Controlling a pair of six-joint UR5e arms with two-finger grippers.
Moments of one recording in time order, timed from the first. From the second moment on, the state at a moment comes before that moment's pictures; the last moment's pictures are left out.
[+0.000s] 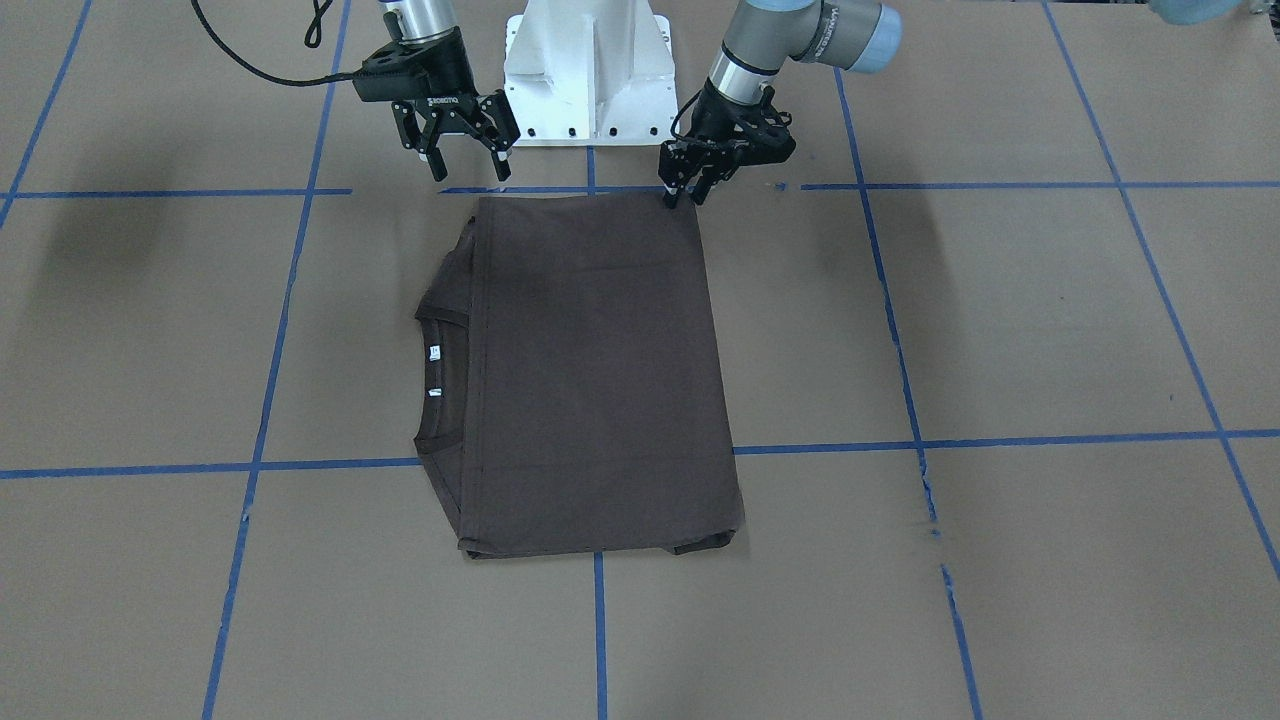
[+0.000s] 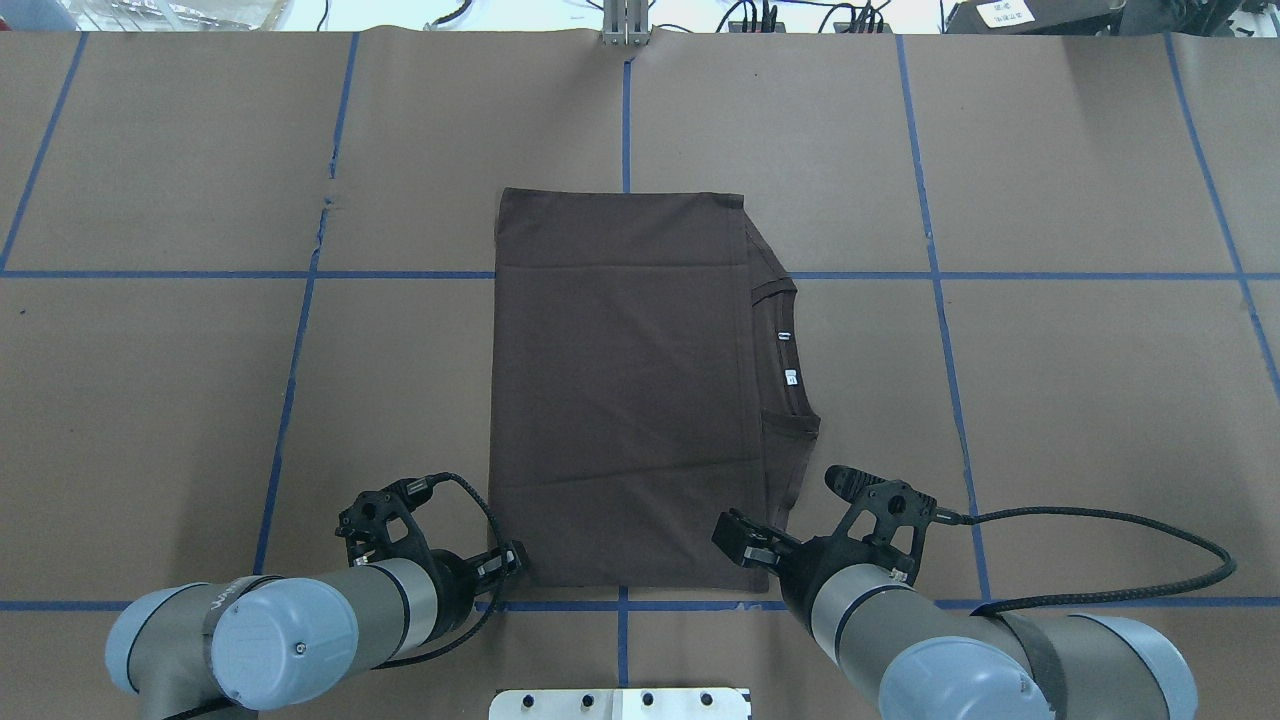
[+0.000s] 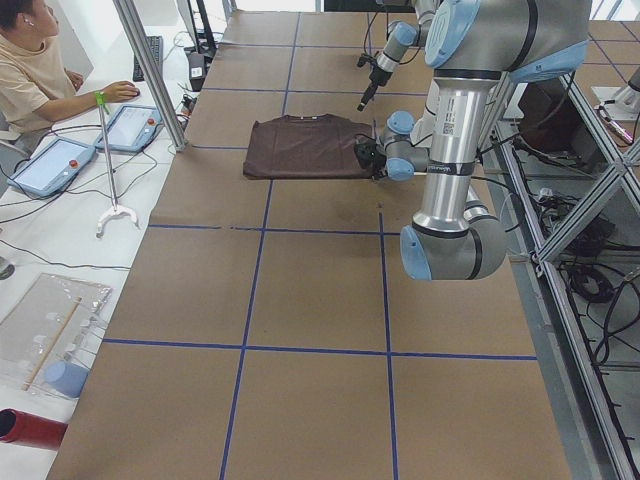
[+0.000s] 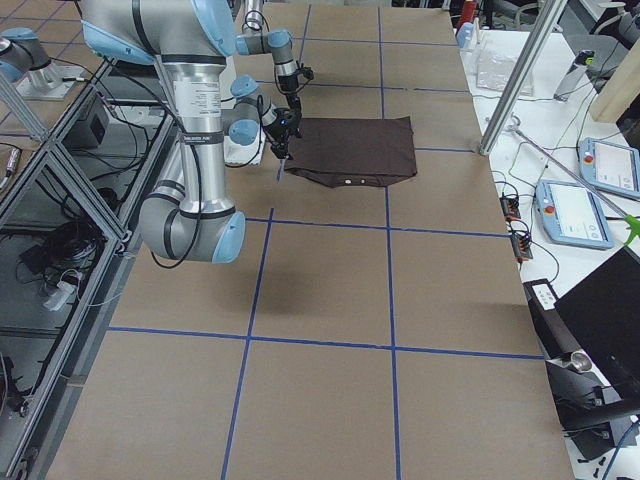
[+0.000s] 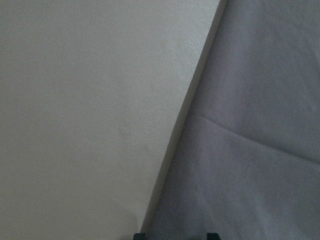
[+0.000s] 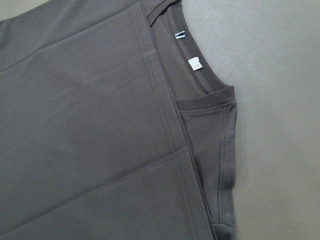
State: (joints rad) left arm -0.13 -1.82 -1.91 -2.09 -1.45 -1.91; right arm 0.06 -1.38 2.15 -1.37 1.16 1.83
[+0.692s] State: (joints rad) left arm -0.13 -1.83 -1.91 -2.09 -1.45 -1.90; right arm 0.06 -1.38 2.15 -1.37 1.16 1.83
